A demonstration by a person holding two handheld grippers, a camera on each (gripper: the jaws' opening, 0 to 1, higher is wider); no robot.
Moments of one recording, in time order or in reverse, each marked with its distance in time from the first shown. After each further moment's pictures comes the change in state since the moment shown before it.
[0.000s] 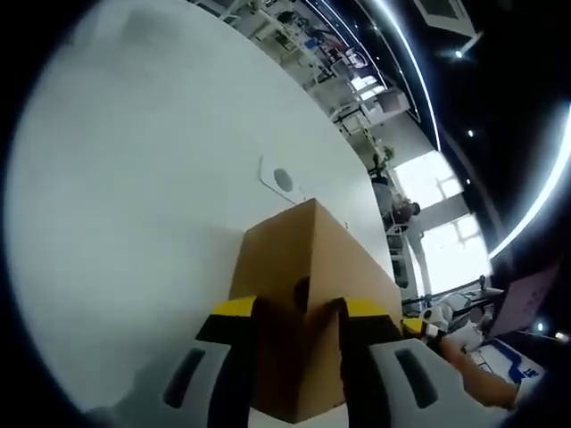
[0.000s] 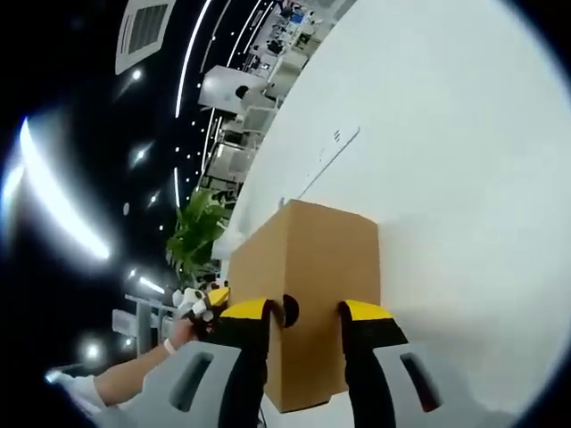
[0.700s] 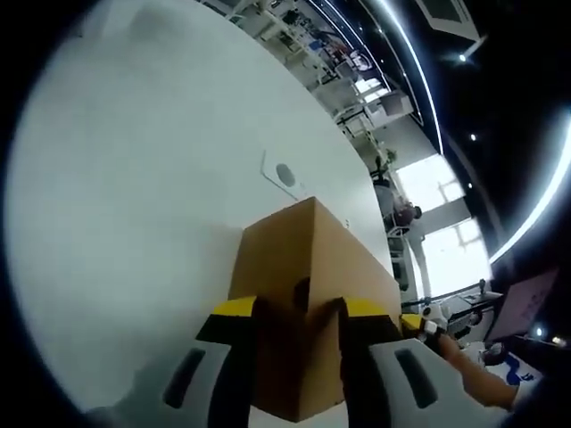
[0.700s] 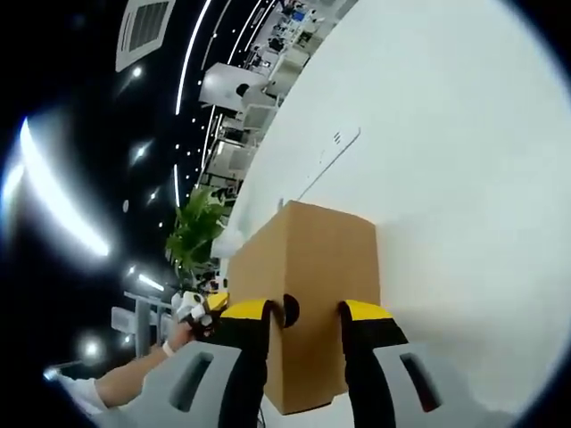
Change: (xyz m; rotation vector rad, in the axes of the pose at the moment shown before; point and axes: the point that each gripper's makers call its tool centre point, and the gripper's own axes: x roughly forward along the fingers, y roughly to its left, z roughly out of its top) left arm -0.001 0.021 0.006 -0.025 -0.002 0.007; right arm -0.001 -0.002 0.005 -0.012 0.012 -0.001
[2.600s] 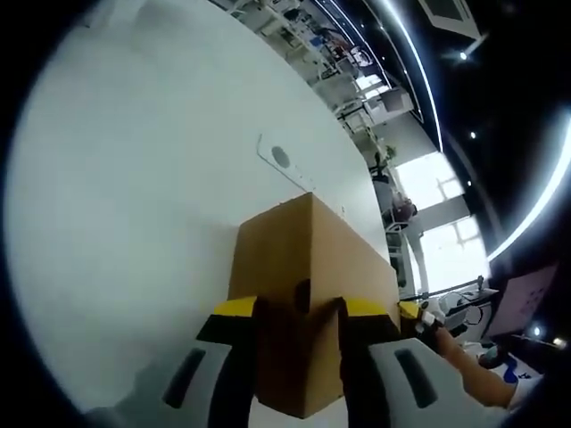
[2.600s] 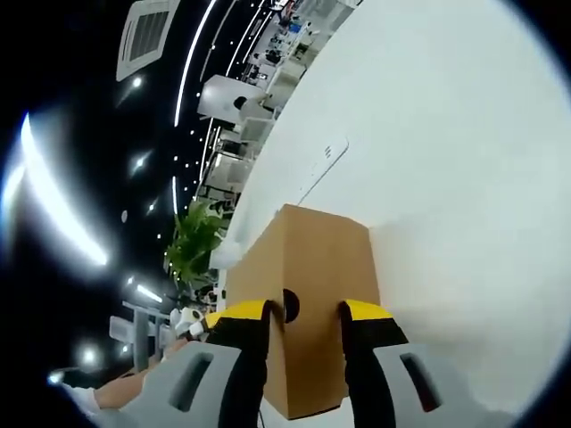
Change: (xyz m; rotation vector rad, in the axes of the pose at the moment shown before) left arm -0.005 -0.017 -0.034 -0.014 0.006 -0.009; right arm -0.015 -0.011 0.005 0.015 -0.066 -0.007
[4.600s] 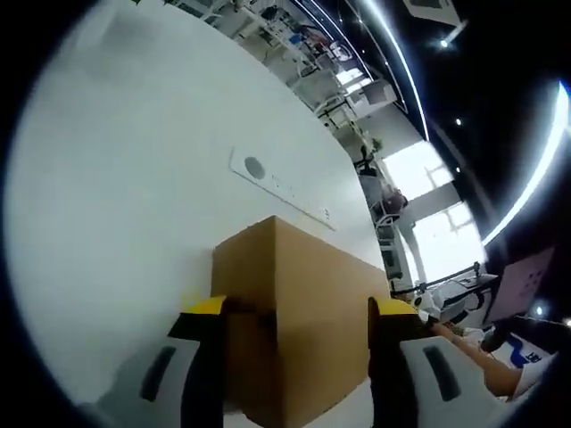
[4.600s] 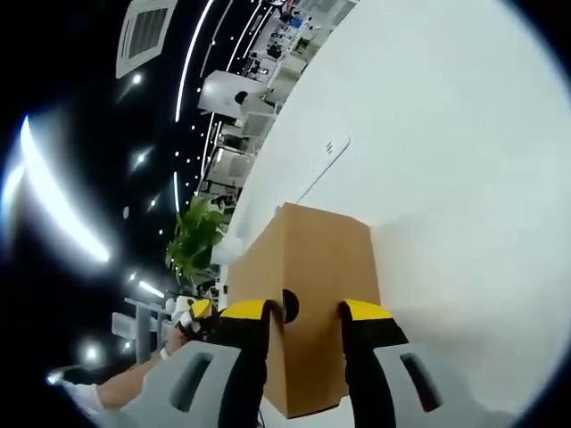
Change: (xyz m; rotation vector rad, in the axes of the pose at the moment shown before) left arm -0.003 -0.046 -0.002 0.094 0.014 -0.040; right arm 0.000 0.000 0.000 0.000 0.030 0.007
